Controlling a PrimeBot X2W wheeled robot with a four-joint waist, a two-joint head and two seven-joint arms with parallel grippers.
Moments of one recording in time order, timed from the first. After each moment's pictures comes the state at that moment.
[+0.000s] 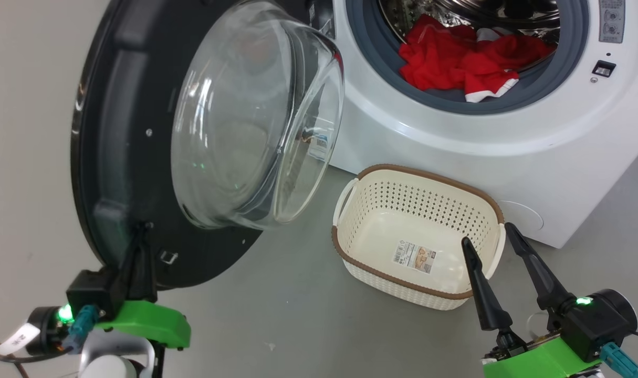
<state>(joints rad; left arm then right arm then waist) -0.27 0.23 -0.23 0.25 -0.33 0.25 -0.18 0.04 -0.05 0.07 -0.05 0.18 0.12 -0.26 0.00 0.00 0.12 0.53</state>
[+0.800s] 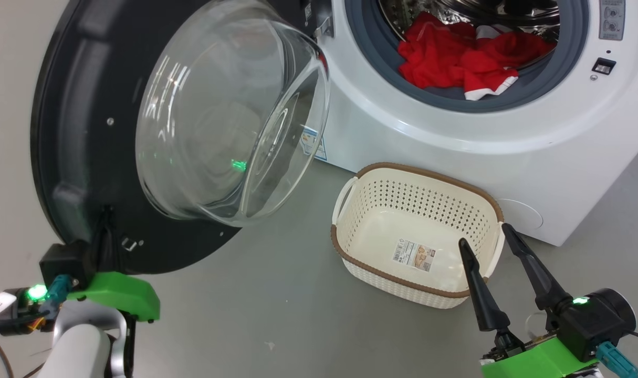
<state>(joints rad) -0.41 0.24 -0.20 0.49 -0.34 0.22 -0.24 0.04 -0.05 0.08 -0.05 0.16 0.12 -0.25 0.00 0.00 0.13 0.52</state>
